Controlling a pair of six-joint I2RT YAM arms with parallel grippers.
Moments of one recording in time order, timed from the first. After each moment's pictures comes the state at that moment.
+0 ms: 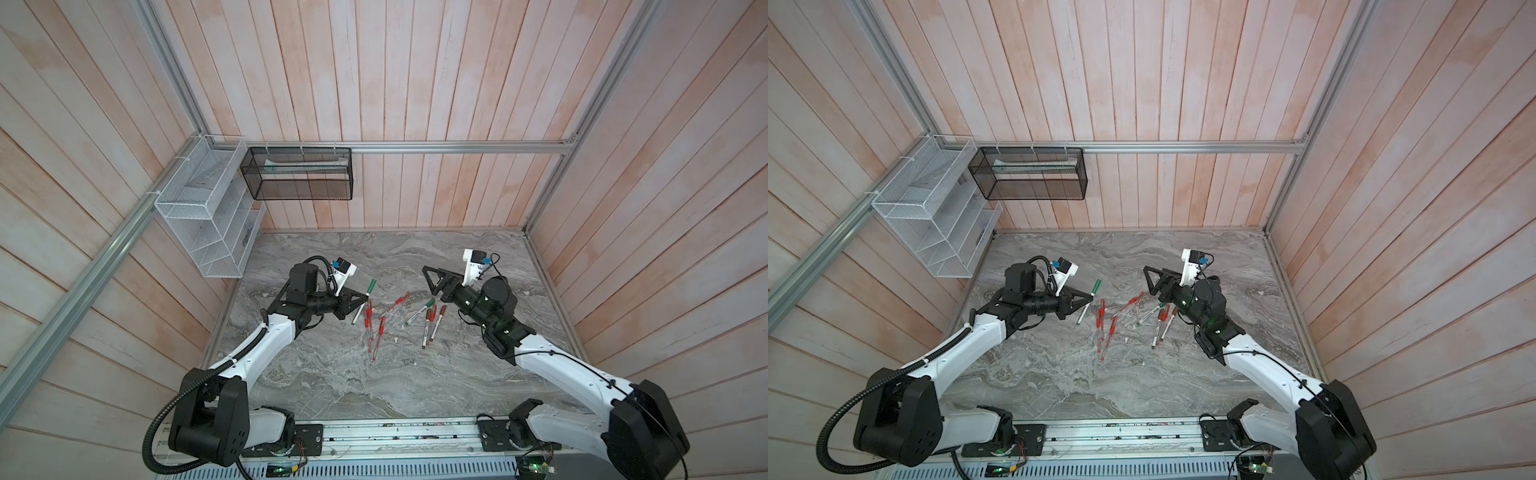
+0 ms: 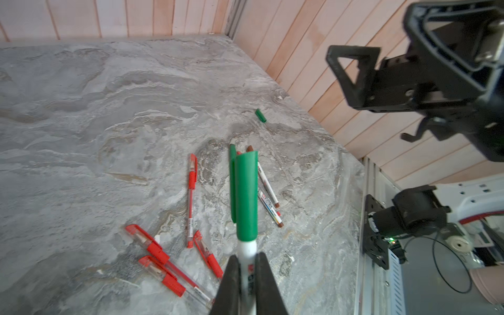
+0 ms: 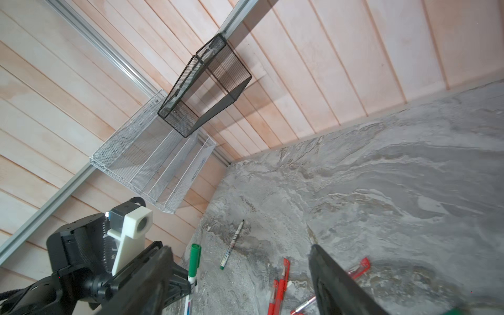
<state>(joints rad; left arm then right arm) -0.24 1.32 0.82 -0.10 0.89 0.01 0.57 1.20 0.65 0.53 -0.15 0.77</state>
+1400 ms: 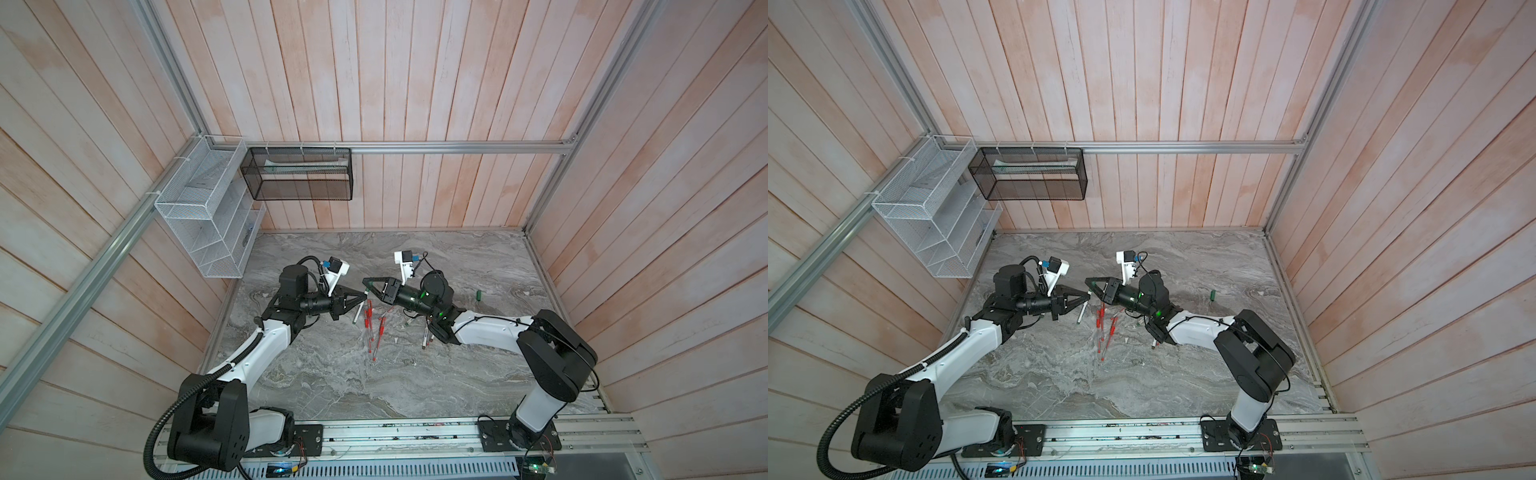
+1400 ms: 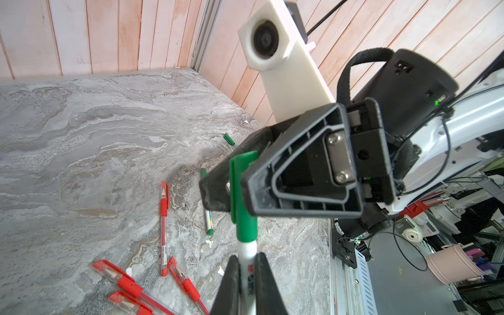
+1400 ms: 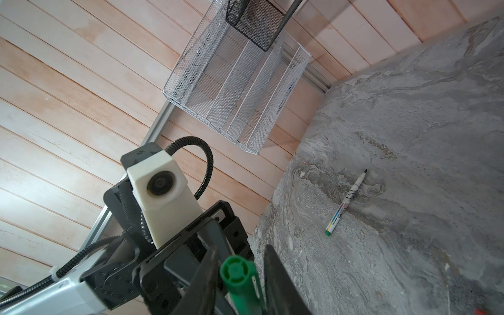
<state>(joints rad) -0.18 1.30 0.75 0.09 1.05 -0.07 0.80 1.72 0.91 0.86 -0.40 1.01</state>
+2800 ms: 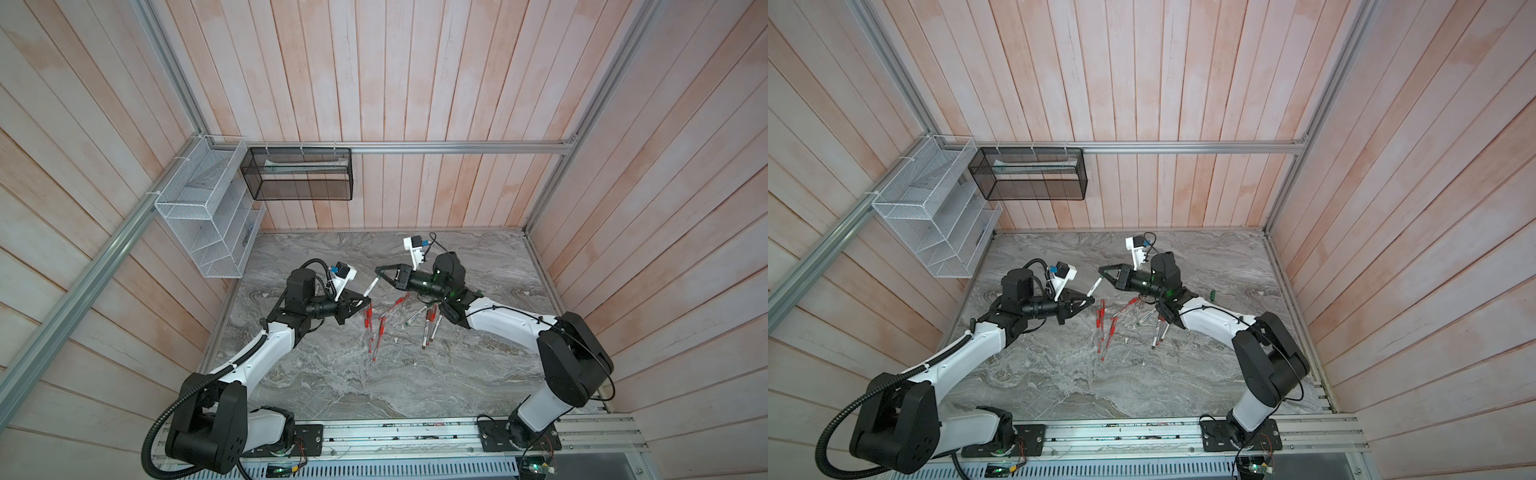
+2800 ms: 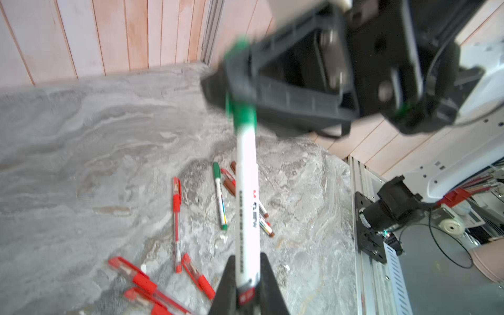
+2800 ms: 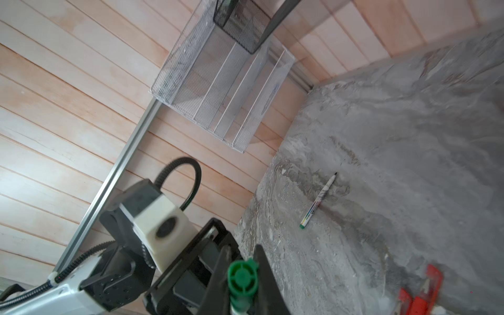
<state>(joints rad) -0.24 1.28 0.70 0.05 0.94 0.04 0.58 1.62 1.01 0.60 -0.54 0.92</state>
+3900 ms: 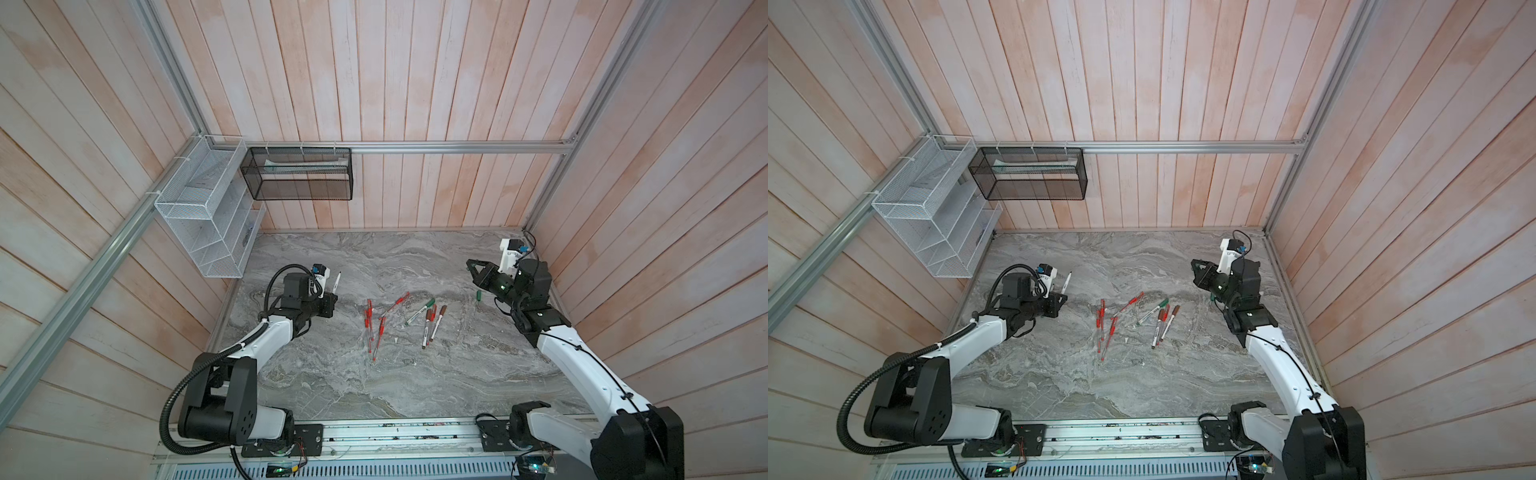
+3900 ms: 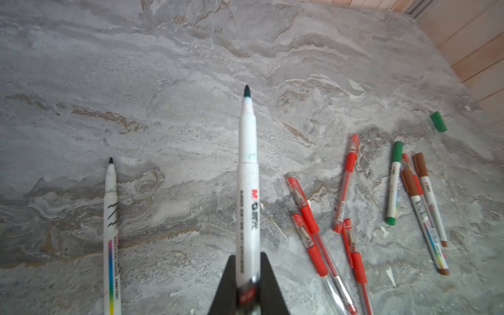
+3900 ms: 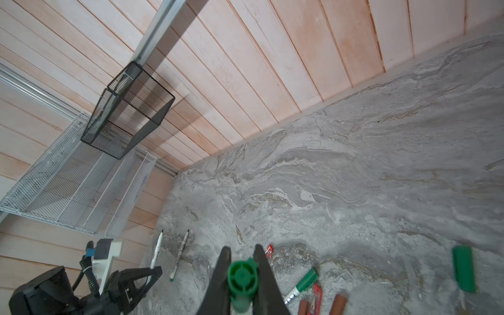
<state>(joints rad) -0.13 1.44 0.73 -0.05 0.34 -0.04 0.18 1.11 0.78 0.05 -0.31 0.65</state>
